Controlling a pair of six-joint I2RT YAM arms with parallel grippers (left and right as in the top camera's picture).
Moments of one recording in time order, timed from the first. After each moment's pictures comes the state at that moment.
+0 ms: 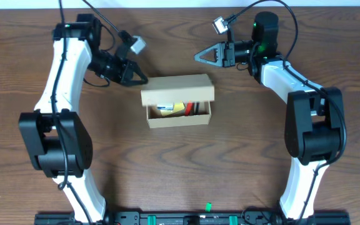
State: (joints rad) left arm -0.02 2.01 1.79 -1.39 0.80 0.59; right arm 0.15 2.15 1.43 0.41 -1.54 0.70
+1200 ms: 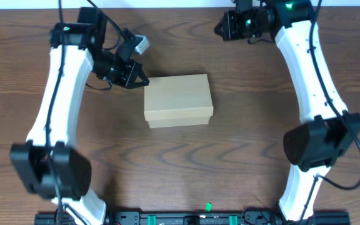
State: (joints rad) left arm -0.08 1.80 1.79 -1.41 0.67 0.41; right arm 0.22 2.07 2.19 -1.14 -0.46 0.07
